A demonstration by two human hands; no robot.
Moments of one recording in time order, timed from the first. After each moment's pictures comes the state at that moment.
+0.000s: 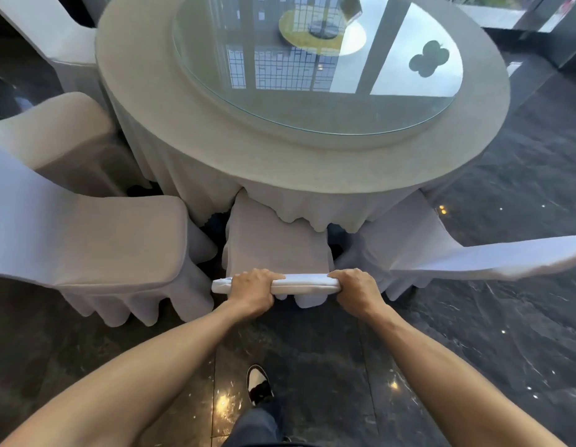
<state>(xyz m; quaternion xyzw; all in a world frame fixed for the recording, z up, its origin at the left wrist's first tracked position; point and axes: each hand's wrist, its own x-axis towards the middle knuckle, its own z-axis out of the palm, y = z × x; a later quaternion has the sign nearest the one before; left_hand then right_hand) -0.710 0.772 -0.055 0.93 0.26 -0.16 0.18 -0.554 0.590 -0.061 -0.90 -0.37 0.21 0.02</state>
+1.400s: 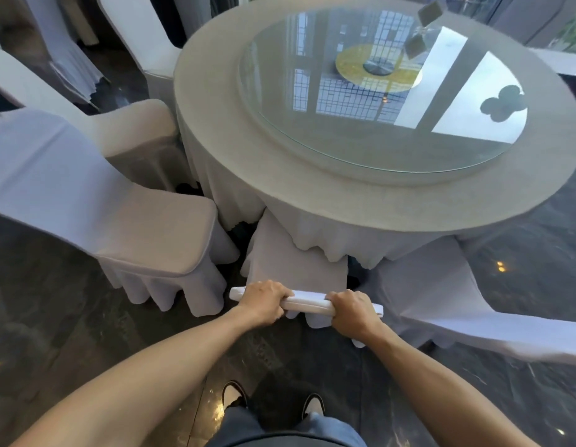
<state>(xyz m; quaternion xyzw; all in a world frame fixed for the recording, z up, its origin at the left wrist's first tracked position) -0.664 0.723 -0.032 0.92 0.29 -0.16 0.20 -0.493 0.580 -0.049 -0.80 -0.55 0.22 -0.05</state>
